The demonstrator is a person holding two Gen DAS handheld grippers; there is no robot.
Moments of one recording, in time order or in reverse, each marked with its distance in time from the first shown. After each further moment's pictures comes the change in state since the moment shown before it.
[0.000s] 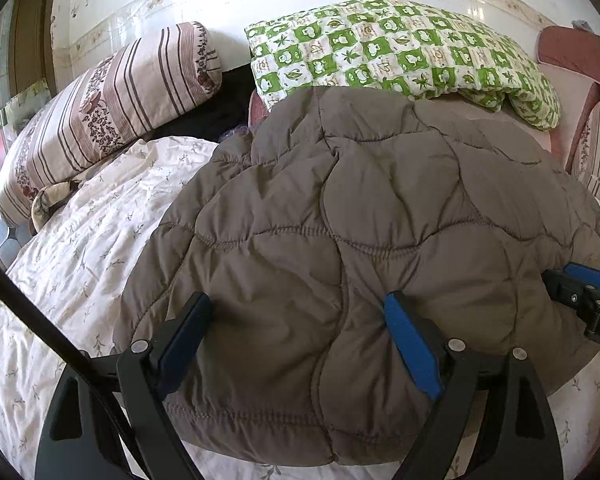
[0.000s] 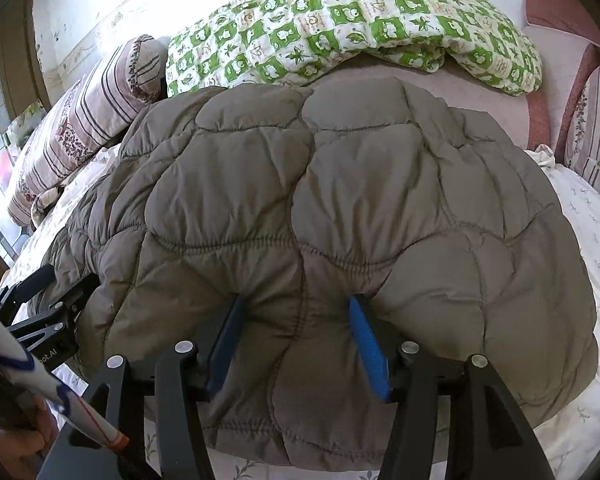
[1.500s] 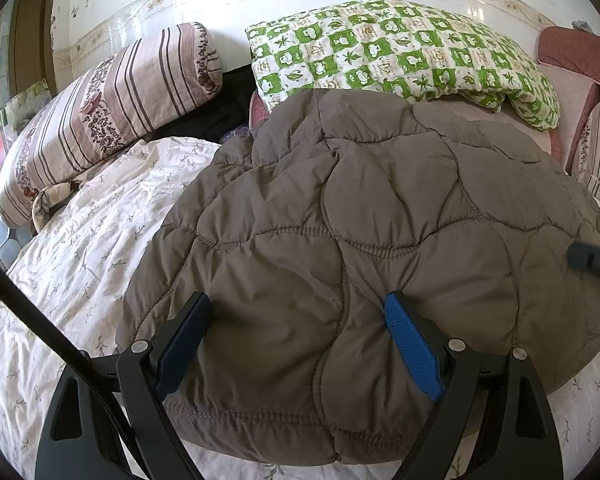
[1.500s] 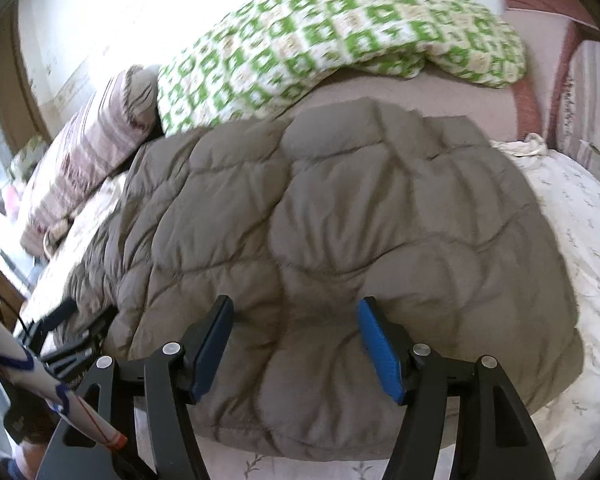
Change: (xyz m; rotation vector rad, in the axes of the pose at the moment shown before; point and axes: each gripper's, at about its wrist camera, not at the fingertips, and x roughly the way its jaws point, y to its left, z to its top) left arm 0.000 -0.001 0.000 -0.003 0.000 0.001; right arm -0.027 -0.022 0.009 0.113 -0.047 0.035
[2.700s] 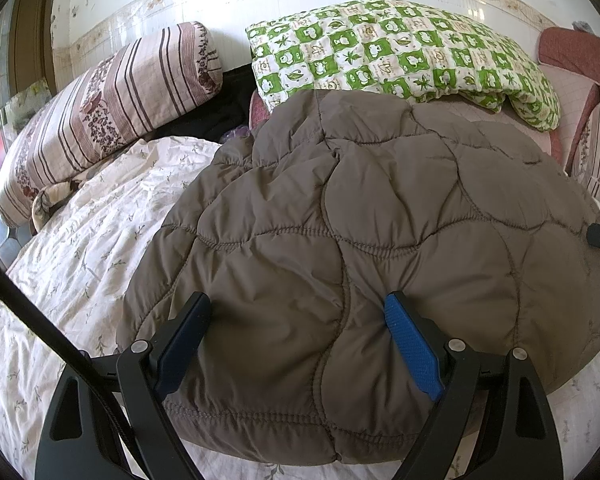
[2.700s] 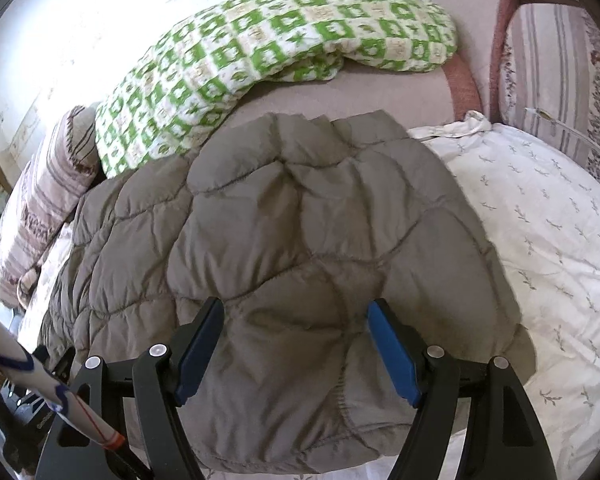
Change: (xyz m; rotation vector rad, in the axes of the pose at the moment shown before) left arm -0.002 0.001 0.002 -0.005 0.005 -0.002; right arm -0.010 -0.050 0.010 0.158 -0.018 -0.123
